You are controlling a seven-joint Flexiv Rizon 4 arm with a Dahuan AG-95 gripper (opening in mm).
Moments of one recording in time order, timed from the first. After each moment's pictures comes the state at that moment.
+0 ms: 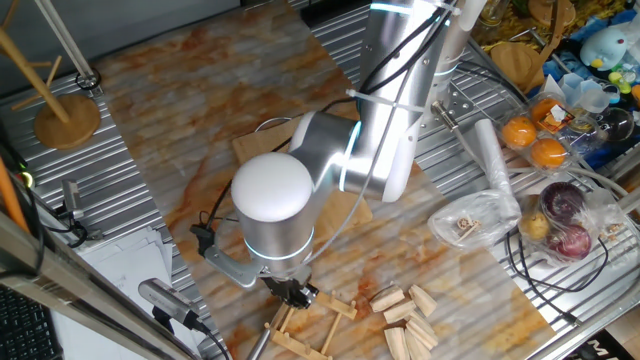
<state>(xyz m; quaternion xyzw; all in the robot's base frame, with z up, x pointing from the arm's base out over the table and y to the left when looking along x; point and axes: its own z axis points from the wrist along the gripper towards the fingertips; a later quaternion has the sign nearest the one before) 0.561 0.341 0.075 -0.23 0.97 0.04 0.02</state>
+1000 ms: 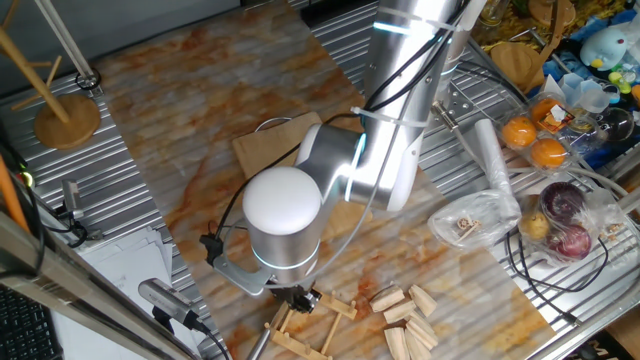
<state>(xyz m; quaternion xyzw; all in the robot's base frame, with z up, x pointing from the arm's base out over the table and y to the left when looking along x) 0.558 0.345 0.054 -0.24 0.97 0.03 0.02</state>
